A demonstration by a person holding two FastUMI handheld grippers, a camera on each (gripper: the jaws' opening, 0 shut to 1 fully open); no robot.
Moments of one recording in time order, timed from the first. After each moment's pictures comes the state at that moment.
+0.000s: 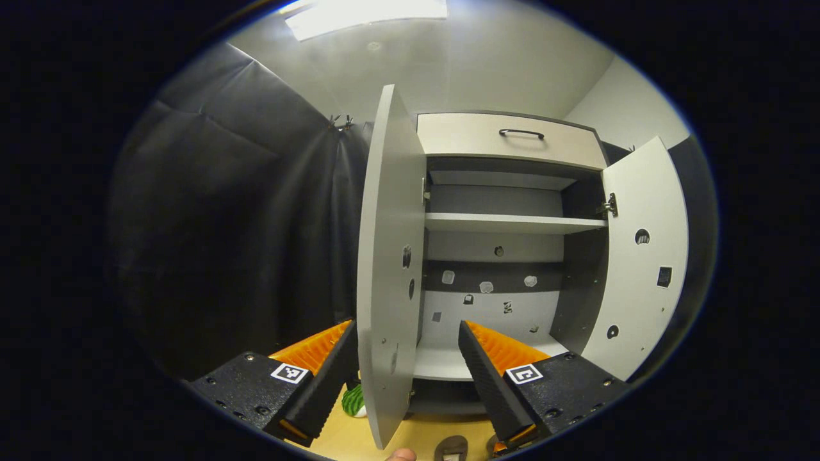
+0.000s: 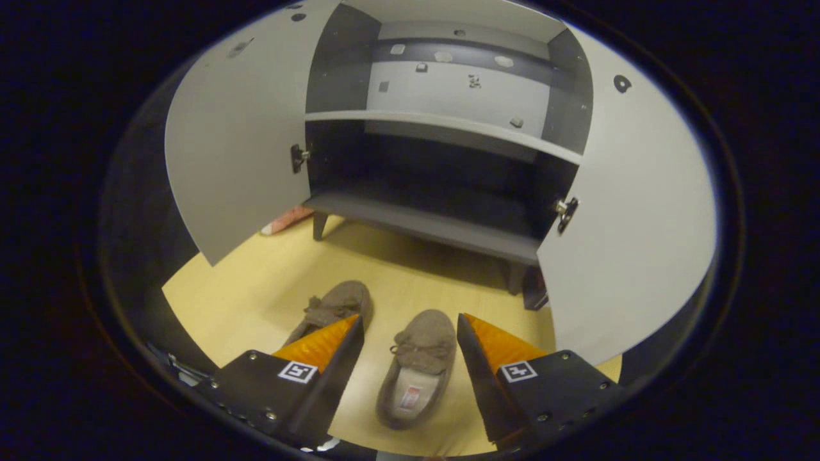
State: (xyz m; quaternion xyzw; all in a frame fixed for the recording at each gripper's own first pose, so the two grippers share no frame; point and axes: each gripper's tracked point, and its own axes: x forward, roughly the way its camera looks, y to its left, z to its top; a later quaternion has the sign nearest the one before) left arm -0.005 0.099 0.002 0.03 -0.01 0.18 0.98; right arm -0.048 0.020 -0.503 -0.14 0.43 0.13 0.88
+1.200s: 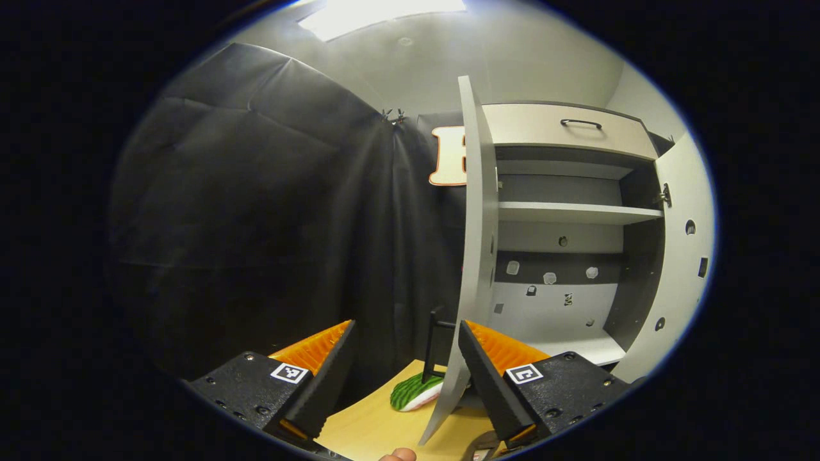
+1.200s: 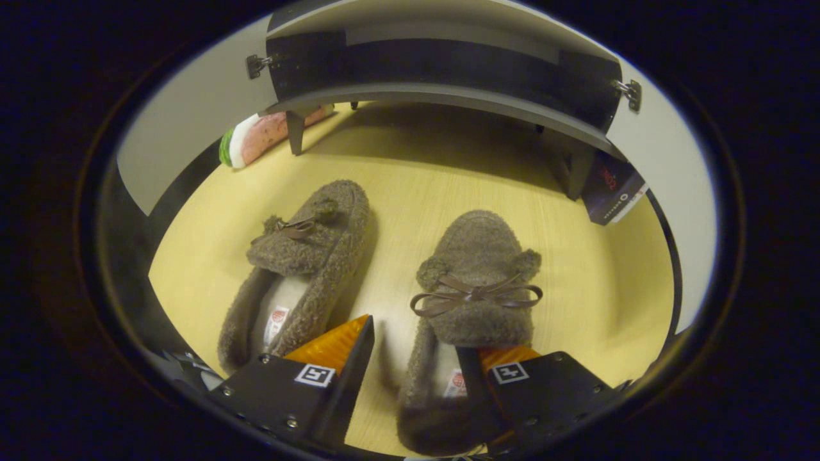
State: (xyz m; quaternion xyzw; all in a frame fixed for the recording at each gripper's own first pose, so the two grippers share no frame) left arm -0.049 0.176 -0.002 0.03 0.01 0.30 0.95; right arm -0.075 0.015 -0.625 -0.12 0.57 0.11 0.80
